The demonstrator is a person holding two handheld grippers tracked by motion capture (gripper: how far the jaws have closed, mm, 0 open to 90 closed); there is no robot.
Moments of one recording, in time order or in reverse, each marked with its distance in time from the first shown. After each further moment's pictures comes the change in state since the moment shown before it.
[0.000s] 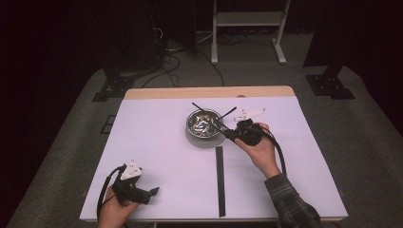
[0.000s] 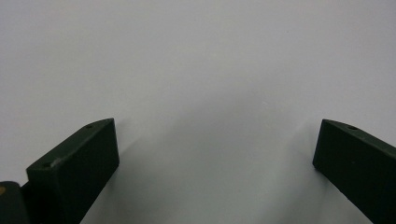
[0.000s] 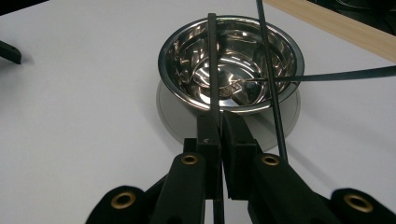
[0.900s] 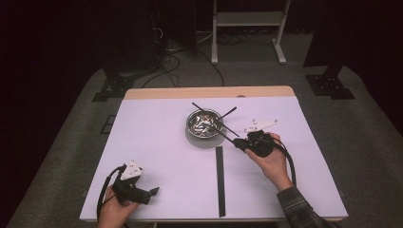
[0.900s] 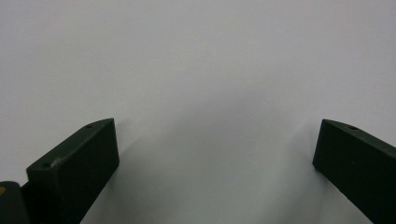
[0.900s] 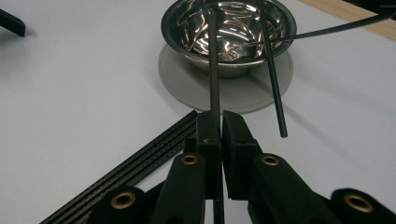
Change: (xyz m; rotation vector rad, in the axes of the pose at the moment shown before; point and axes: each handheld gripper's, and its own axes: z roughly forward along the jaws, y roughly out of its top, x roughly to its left) left arm 0.000 0.000 0.000 -0.001 0.000 -0.001; right arm 0.005 -0.032 -0.025 0.005 -0.021 -0.002
